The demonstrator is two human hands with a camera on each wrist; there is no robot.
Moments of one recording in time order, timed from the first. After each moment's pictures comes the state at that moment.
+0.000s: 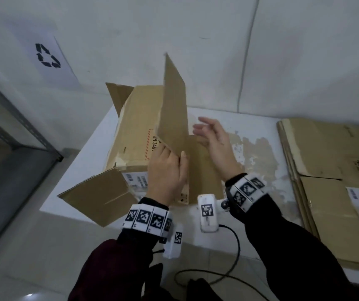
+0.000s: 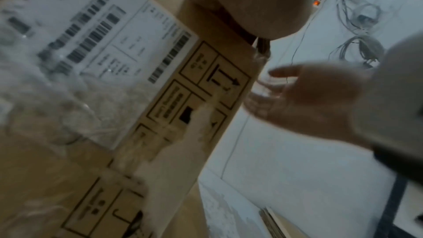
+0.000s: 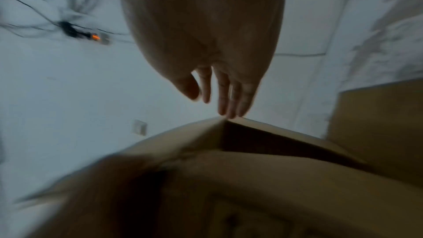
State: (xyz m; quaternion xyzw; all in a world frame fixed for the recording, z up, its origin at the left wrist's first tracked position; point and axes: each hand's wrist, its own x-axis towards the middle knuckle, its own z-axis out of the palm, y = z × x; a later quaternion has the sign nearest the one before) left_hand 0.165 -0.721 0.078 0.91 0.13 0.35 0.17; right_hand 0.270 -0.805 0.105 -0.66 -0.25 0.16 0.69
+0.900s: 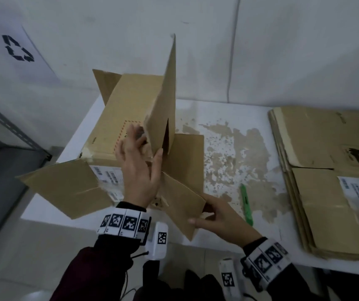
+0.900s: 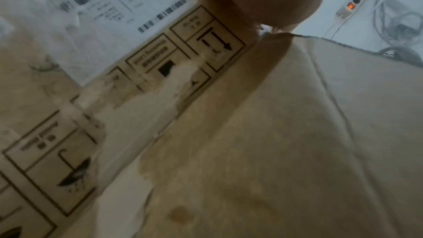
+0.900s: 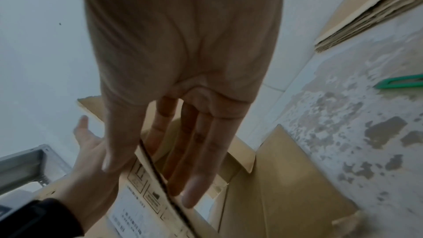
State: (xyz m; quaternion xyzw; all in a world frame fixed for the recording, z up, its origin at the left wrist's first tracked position) left_hand 0.170 -0.707 0.062 0.83 0.13 0.46 0.28; right_hand 0.219 -0.912 0.038 -0.70 -0.31 0.39 0.52
